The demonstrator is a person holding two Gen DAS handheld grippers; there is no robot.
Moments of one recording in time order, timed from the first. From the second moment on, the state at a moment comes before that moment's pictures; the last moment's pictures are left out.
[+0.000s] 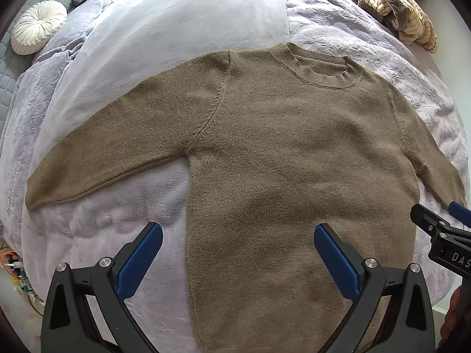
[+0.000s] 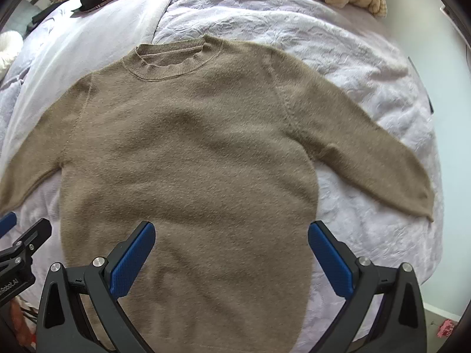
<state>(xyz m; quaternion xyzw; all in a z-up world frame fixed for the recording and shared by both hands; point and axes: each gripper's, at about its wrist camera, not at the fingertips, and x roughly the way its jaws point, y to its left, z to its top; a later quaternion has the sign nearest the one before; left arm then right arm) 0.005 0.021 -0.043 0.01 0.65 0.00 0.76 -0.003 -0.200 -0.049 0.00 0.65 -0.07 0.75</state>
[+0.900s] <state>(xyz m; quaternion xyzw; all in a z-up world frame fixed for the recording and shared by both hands) 0.012 0.031 -0.042 -0.01 0.62 0.00 0.78 0.007 -0.187 -0.040 -0.04 0.62 -0.08 0.78</state>
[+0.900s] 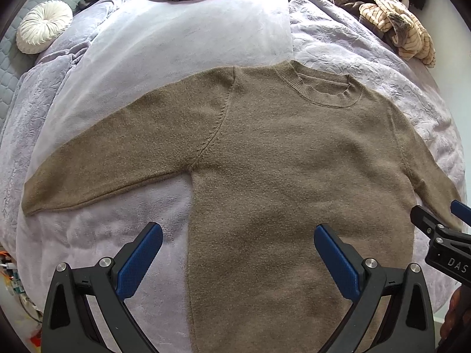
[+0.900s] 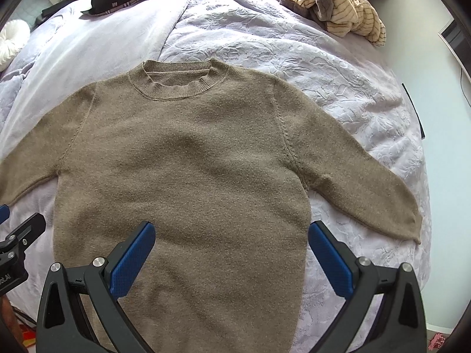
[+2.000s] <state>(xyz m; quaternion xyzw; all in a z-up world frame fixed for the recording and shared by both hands) -0.028 0.365 -0.150 -0.38 0.44 0.21 0.79 -0.028 -0.058 -0.106 -0.06 0.70 0.06 0.71</state>
